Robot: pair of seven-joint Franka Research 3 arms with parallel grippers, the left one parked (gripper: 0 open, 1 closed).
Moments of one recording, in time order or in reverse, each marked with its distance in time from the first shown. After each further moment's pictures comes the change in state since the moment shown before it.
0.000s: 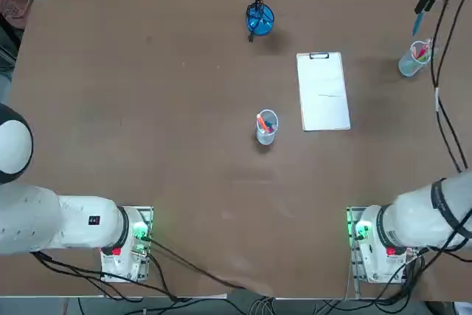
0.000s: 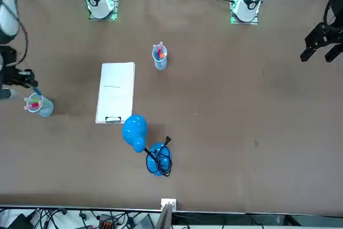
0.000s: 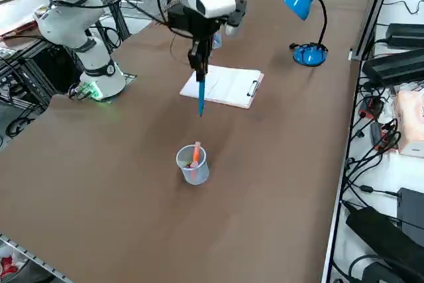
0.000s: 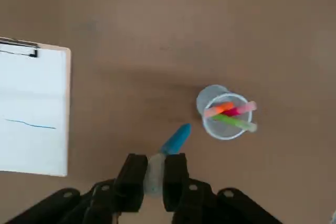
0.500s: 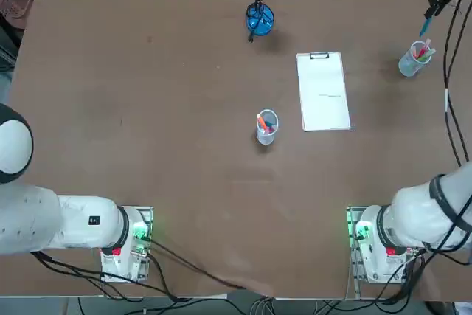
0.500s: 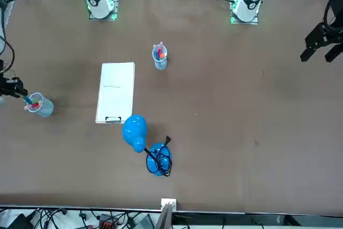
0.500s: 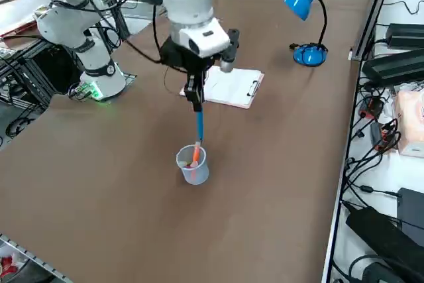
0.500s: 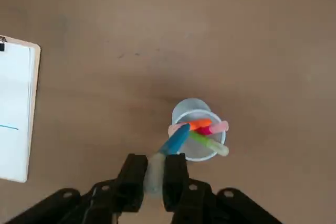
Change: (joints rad) arm -0.114 0.082 0.001 0.014 0.058 0.092 -0.205
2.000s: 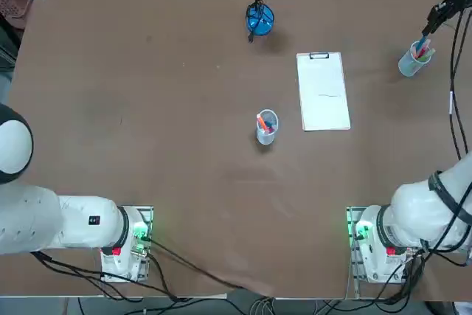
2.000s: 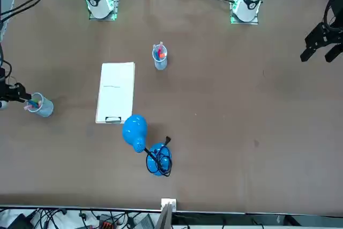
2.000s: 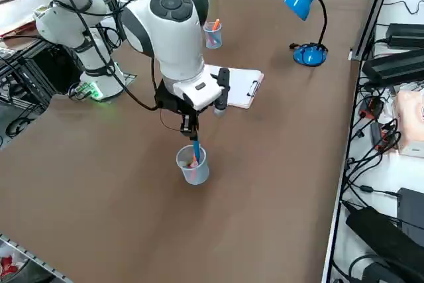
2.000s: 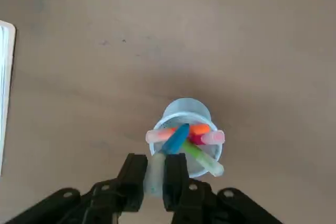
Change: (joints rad) arm -0.082 0.116 0.004 0.001 0.070 0.063 -0.152
